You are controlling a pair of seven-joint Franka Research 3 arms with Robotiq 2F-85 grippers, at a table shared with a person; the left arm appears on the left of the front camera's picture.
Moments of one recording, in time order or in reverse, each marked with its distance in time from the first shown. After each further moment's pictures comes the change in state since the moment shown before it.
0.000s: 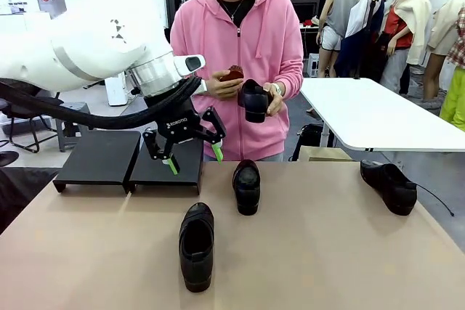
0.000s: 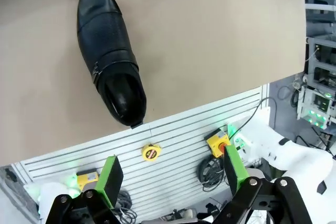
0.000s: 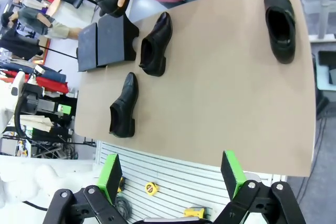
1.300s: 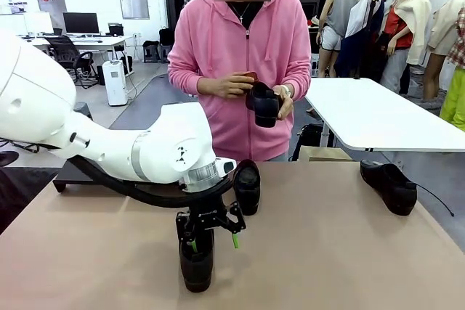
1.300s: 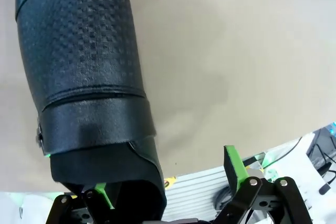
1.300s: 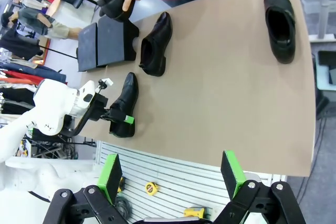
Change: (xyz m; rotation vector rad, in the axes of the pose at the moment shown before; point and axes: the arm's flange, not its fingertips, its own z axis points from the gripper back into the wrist) left arm 0.019 0.026 -0.221 0.149 0.132 0.107; right arm 0.000 0.000 0.000 0.000 0.000 0.000
